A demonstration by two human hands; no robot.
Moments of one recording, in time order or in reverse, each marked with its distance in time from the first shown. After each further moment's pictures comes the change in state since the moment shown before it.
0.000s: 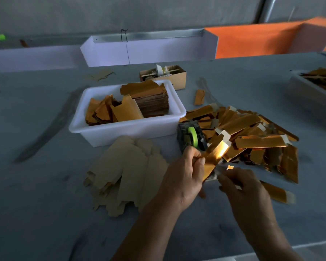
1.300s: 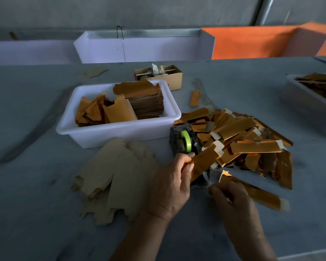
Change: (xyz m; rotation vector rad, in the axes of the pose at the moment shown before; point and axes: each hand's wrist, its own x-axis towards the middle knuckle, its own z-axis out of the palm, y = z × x) left_hand 0.001 -0.021 0.011 0.126 0.259 0.141; right_hand 0.000 0.015 0.010 0.022 -0.027 0.085
